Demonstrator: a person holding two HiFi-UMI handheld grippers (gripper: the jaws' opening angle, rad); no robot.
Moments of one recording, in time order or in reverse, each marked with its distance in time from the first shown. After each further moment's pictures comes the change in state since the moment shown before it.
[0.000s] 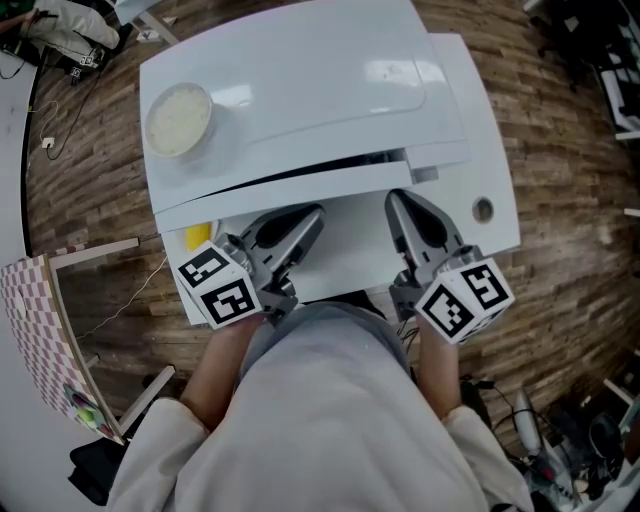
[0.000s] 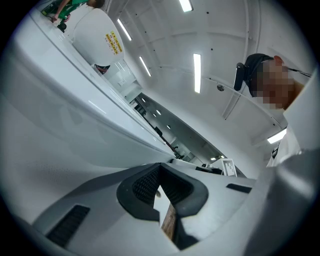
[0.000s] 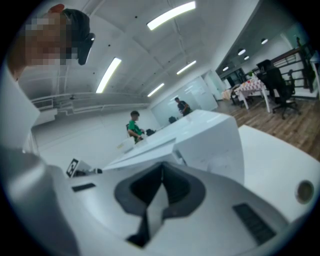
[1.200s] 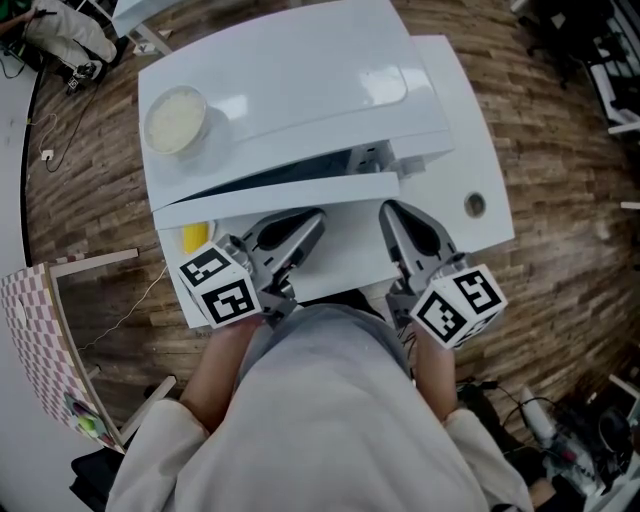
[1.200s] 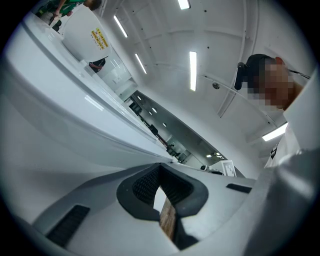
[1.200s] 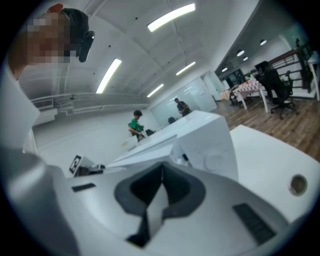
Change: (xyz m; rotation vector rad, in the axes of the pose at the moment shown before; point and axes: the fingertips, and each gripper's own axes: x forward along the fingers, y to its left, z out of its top) left arm 0.003 -0.019 -0.010 0.019 0.029 -0.048; right arm -0.023 0.006 -0.012 0.003 -0.007 -0.009
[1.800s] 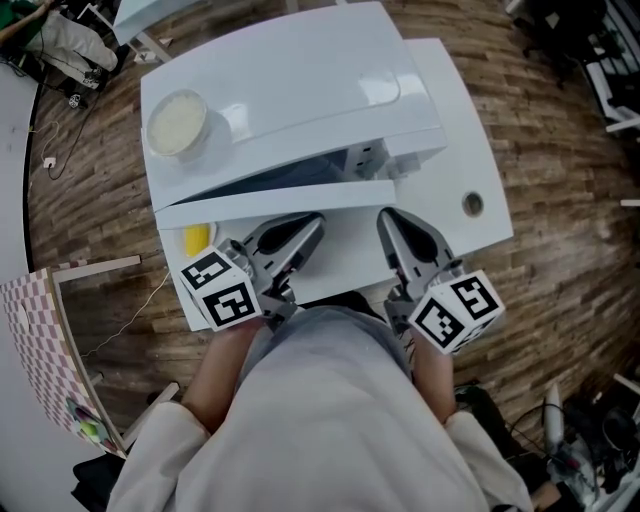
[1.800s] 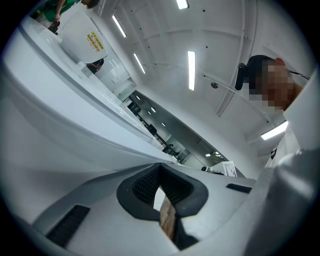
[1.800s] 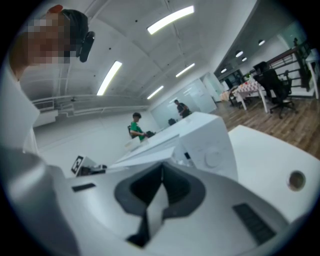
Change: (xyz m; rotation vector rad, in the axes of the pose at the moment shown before) left arm -0.003 -0.011 -0.005 0.010 0.003 -0.009; right arm -0.015 0.008 -0.004 0.008 -0.019 0.004
